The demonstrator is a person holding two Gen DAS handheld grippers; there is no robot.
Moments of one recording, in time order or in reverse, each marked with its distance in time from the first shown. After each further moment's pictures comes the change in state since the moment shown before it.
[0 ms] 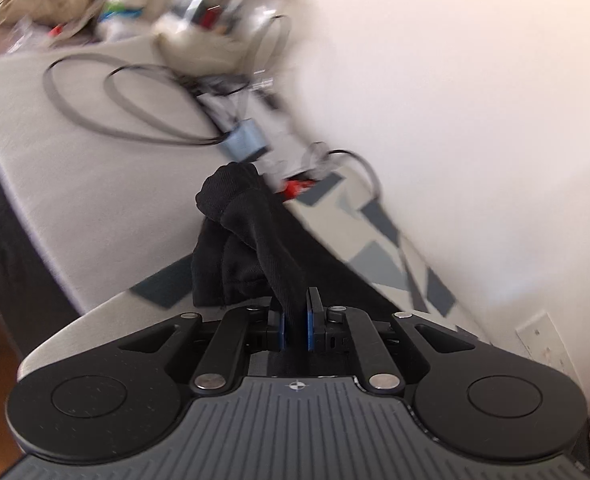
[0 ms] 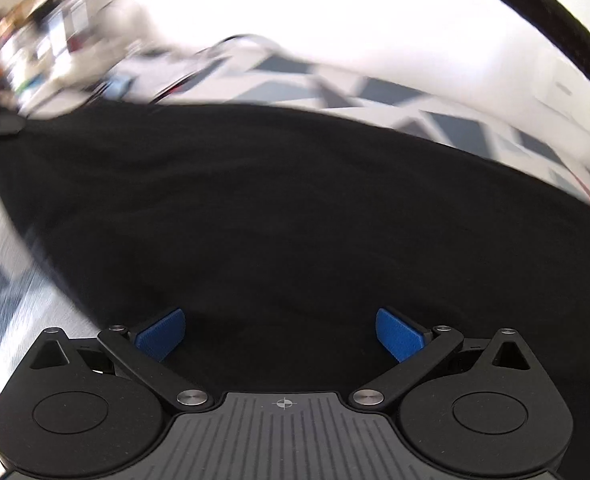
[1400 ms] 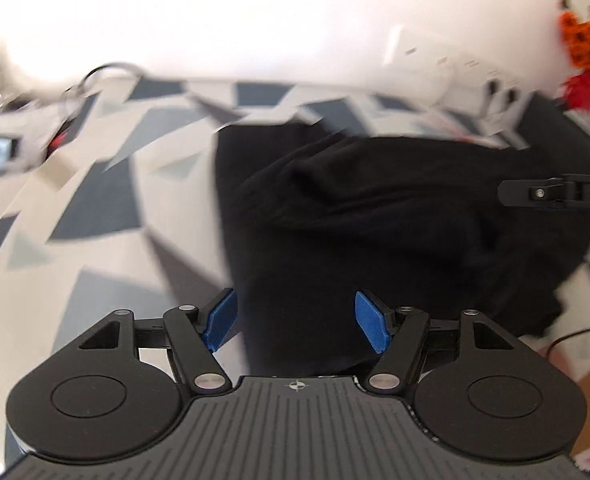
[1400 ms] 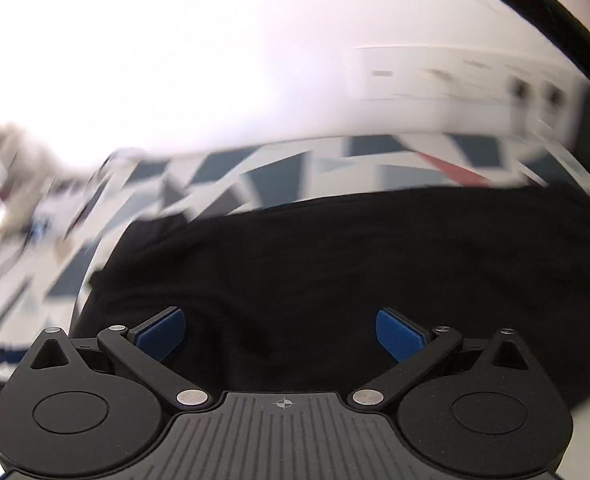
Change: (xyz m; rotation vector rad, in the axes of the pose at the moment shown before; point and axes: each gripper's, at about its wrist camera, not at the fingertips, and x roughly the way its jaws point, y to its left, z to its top) left arm 0.044 -0.148 -0.146 0.738 0.367 -0.105; right arm -0.075 -0.153 0.019 0.219 -0.124 -0.003
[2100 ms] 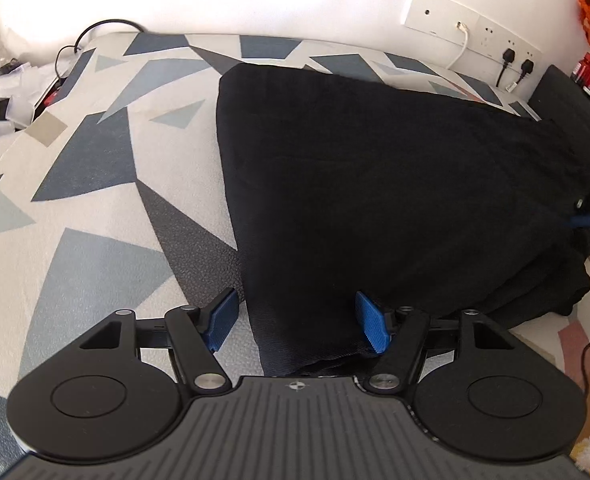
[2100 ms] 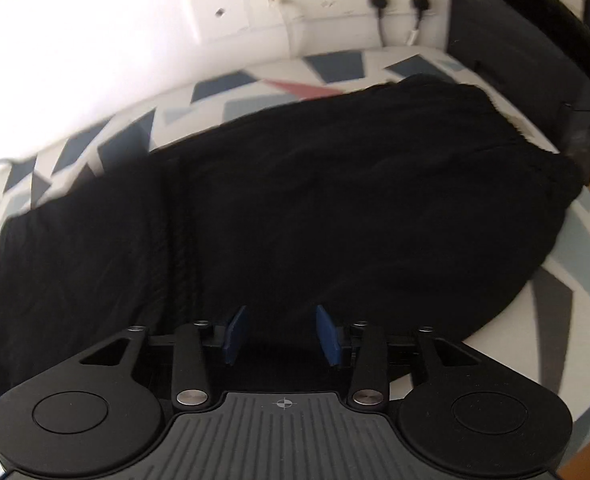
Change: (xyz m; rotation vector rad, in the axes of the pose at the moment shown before) left arm 0.029 0.009 -0.011 0.005 0.088 -0.022; right arm -0.012 -0.099 -0.039 0.331 0.110 -0.266
